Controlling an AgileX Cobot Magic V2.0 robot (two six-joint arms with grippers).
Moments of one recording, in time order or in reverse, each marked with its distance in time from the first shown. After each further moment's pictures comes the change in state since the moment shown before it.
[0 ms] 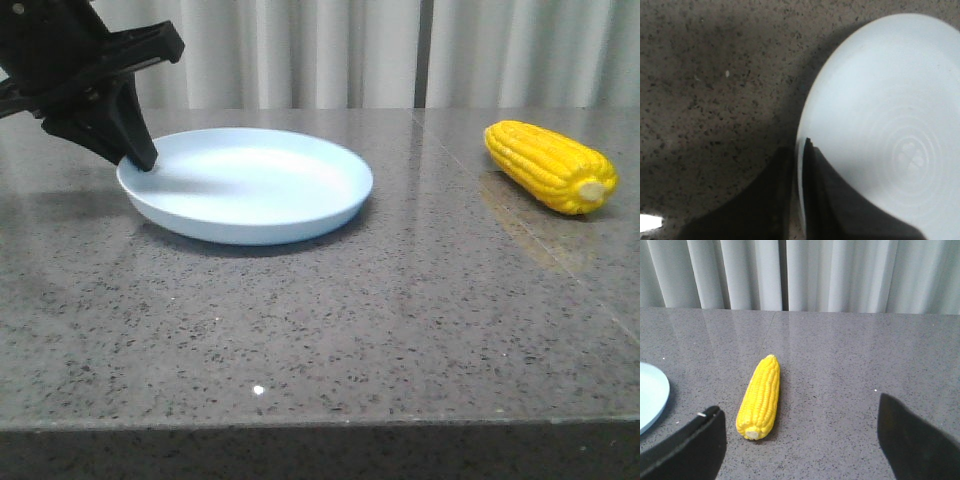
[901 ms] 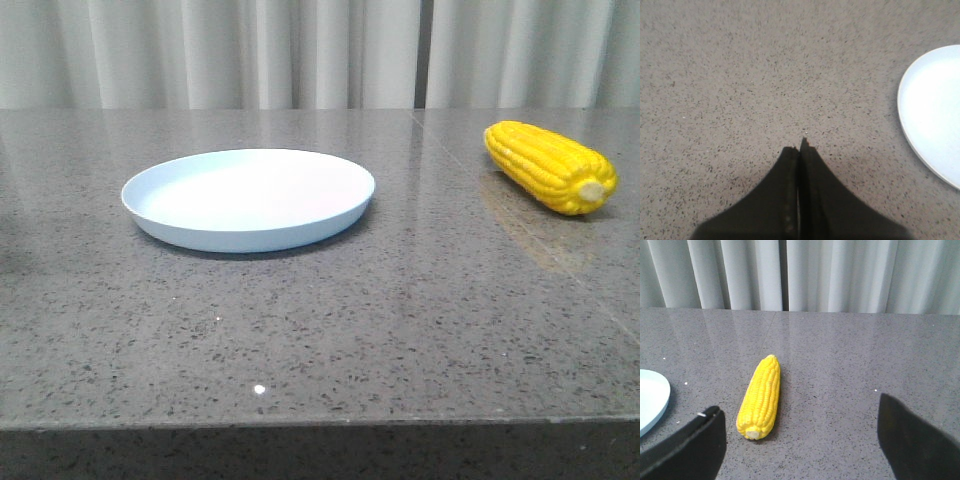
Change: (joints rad) left arm 0.053 -0.707 0.432 0.539 -0.166 -0.225; right arm 0.000 0.000 0.000 0.000 0.000 0.000
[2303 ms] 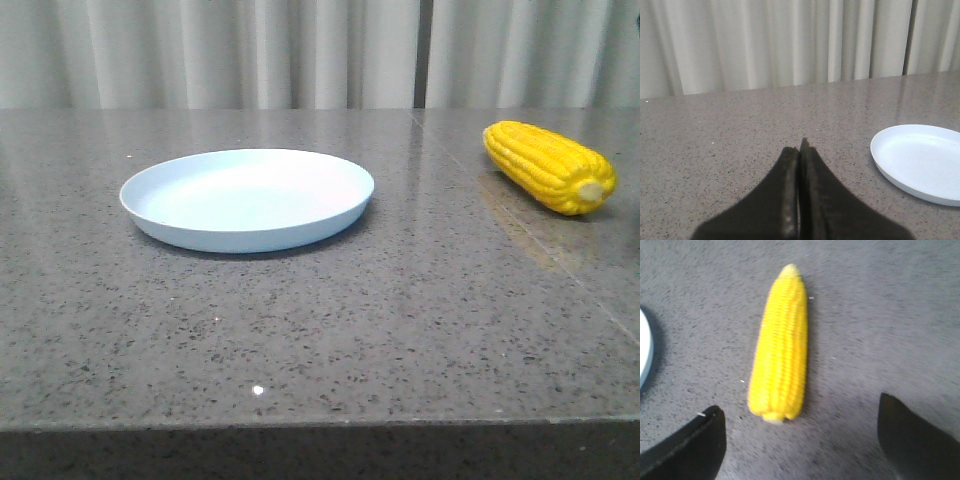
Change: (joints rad) left arm 0.000 -0.816 0.455 0.065 -0.213 0.000; right arm 0.085 0.768 -0.398 0.059 0.180 0.000
